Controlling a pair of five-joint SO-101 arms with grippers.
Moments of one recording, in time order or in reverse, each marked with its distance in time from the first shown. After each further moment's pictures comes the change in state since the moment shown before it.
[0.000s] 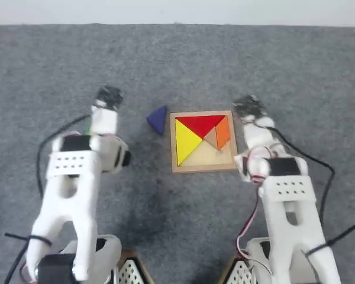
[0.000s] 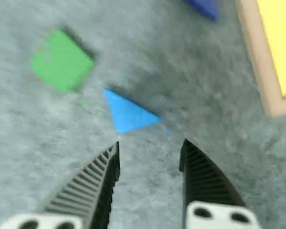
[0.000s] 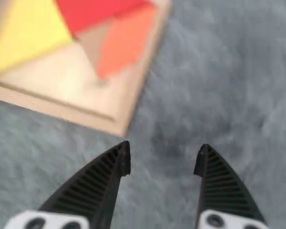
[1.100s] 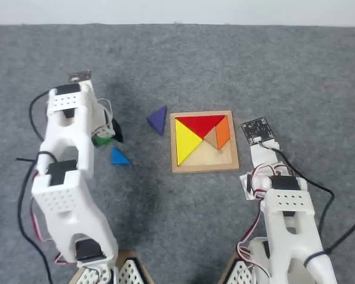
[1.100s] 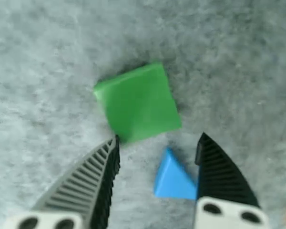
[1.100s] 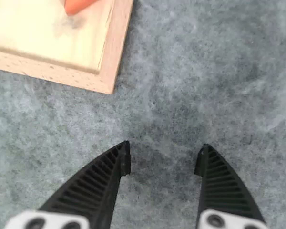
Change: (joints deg) left arm -7.7 53.8 -48.4 14.6 21.1; right arm 3.6 -1.7 14.2 -7.5 -0.3
